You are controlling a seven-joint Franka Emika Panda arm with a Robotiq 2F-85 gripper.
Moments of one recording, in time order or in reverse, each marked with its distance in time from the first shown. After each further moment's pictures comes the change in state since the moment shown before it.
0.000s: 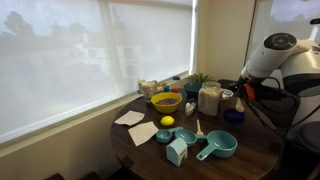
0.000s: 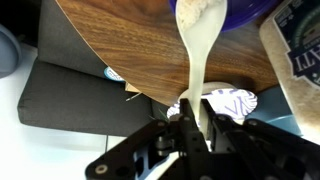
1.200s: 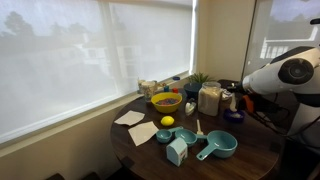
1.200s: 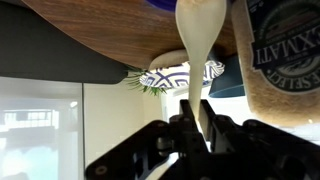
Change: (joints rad) arm 0.159 -0.004 -0.031 -0.056 -0.558 -0.058 0.502
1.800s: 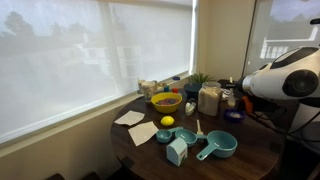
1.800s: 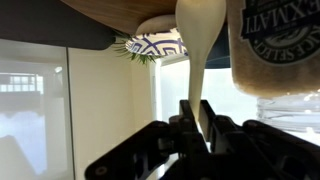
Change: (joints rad) arm 0.101 0.000 -0.025 0.000 -0.191 -0.125 0.103
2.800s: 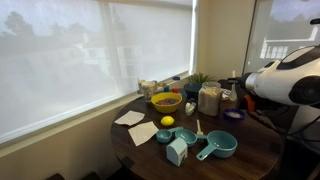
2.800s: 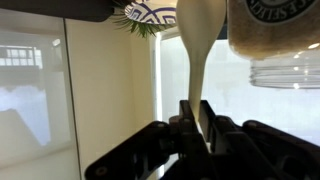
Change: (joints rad) arm 0.105 -0.048 -0.004 -0.020 -0.036 -0.156 0.015
